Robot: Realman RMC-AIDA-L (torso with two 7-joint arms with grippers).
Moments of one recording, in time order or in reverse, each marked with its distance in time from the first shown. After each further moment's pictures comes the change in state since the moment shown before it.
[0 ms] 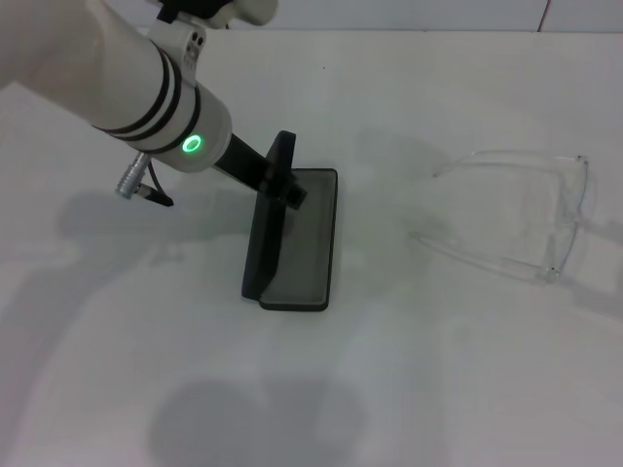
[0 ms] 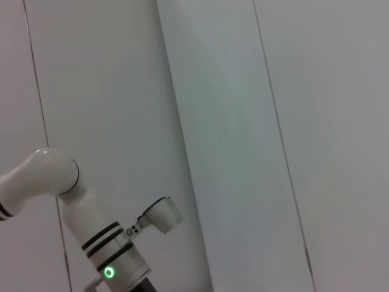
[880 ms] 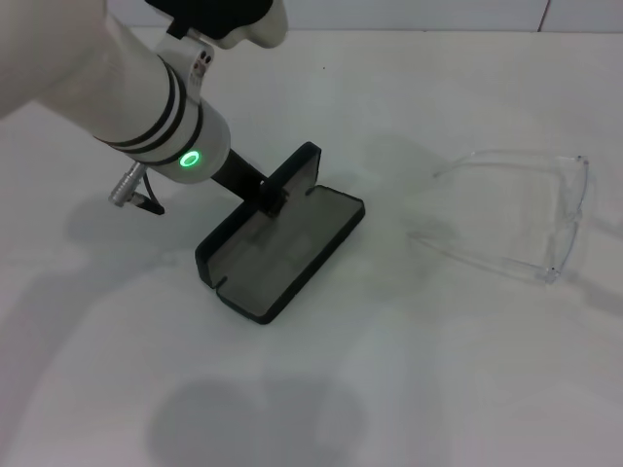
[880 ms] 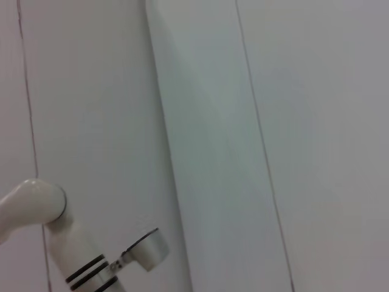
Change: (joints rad) left arm 0.013 0.003 0.057 0.031 0.048 0.019 0.026; right arm -0.010 0.010 0.118 0.014 -0.001 -0.060 -0.004
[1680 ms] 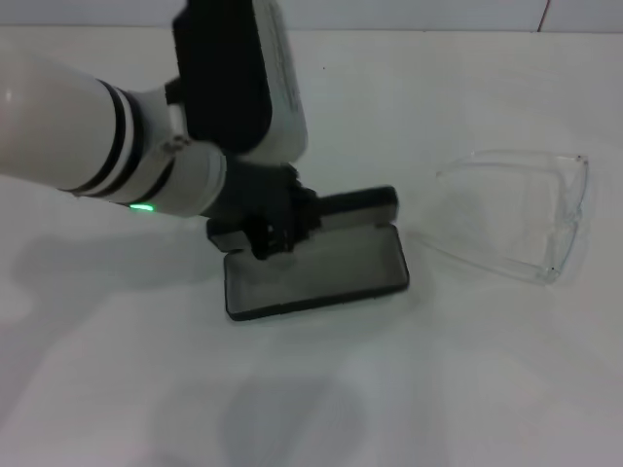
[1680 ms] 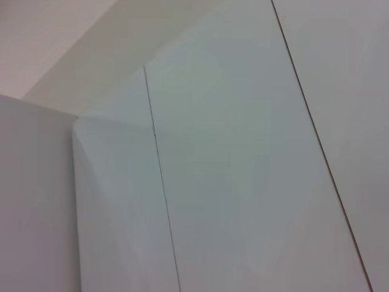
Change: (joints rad) left arm 0.229 0.001 -0.004 0.276 -0.220 -0.005 0.896; right arm -0.141 0.011 0.222 0.094 0.233 -0.105 0.033
